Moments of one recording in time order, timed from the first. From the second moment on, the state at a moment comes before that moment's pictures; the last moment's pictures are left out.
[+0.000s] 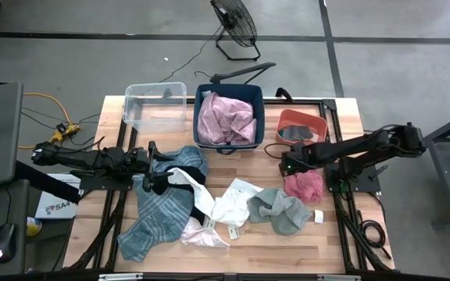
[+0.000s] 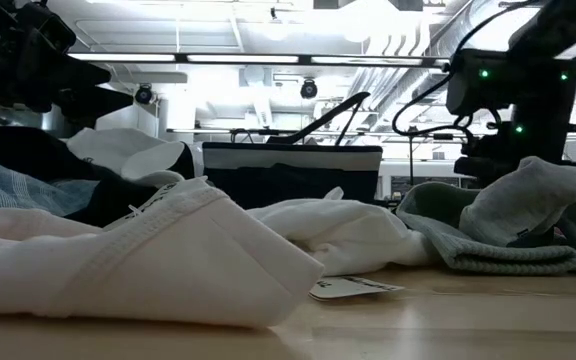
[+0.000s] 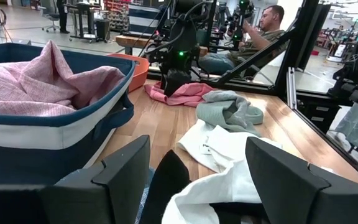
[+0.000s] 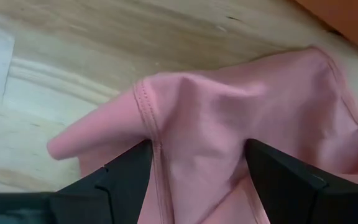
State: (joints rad) left arm -0.16 0.07 0.03 0.02 -0.19 -0.14; right arm -0.06 1.28 0.51 -0.67 0.24 1.23
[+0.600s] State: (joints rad) left arm -0.16 0.07 0.03 0.02 -0.19 -0.14; right arm -0.06 1.29 0.49 -0.58 0.24 1.17
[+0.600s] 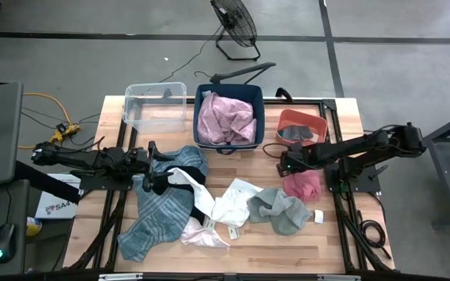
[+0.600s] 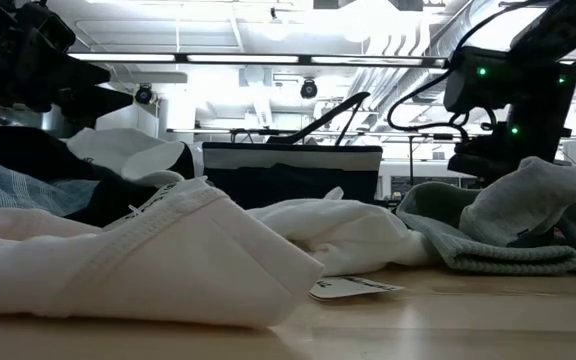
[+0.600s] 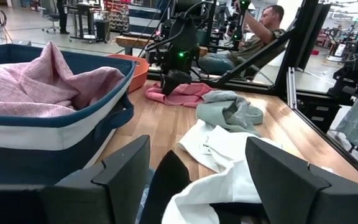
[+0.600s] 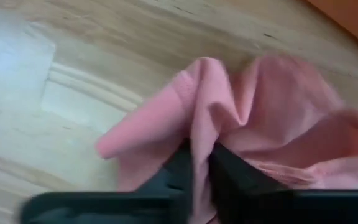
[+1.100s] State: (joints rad) left arm -0.16 0.07 0.05 0.10 -0.28 -0.07; right arm 0.01 1.14 0.49 -0.16 0.36 0.91
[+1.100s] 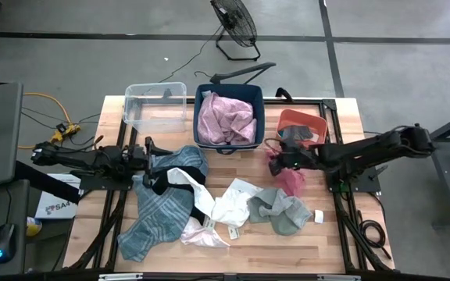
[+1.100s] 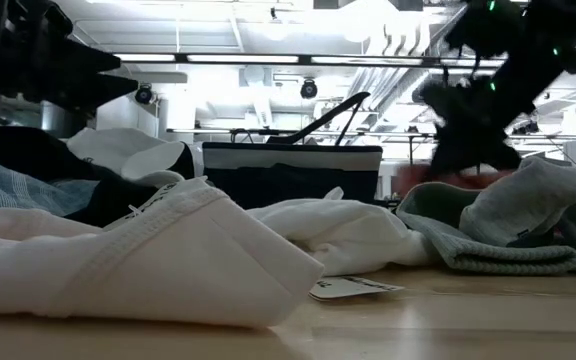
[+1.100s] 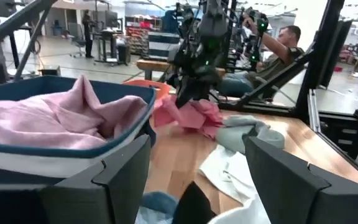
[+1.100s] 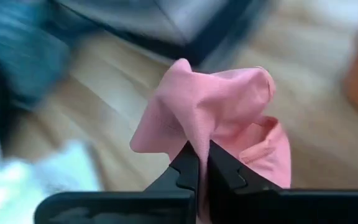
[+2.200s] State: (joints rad) left arm -0.16 0.64 0.42 0.30 -0.48 0.27; right arm -0.01 1.20 0.97 0.35 0.31 0.05
